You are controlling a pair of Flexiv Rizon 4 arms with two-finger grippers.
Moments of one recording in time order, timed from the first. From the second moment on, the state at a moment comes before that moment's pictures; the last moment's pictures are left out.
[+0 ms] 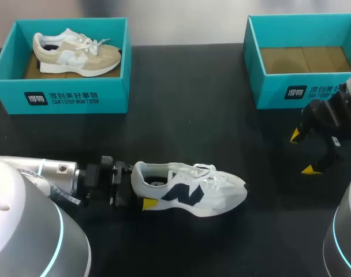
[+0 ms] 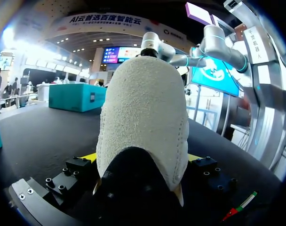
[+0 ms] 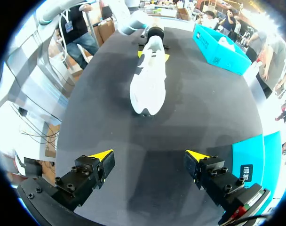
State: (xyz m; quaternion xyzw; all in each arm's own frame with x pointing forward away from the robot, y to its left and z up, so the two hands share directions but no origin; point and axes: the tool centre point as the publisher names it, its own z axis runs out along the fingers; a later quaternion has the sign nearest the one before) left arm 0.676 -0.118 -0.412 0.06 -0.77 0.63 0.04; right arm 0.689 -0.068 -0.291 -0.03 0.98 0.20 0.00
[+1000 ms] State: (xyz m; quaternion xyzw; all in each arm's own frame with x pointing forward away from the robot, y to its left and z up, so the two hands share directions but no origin) left arm 0.680 -0.122 -0.413 0.03 -0.77 0.63 0.04; right arm 0.689 -0.068 -0.291 -0.03 0.98 0.20 0.00
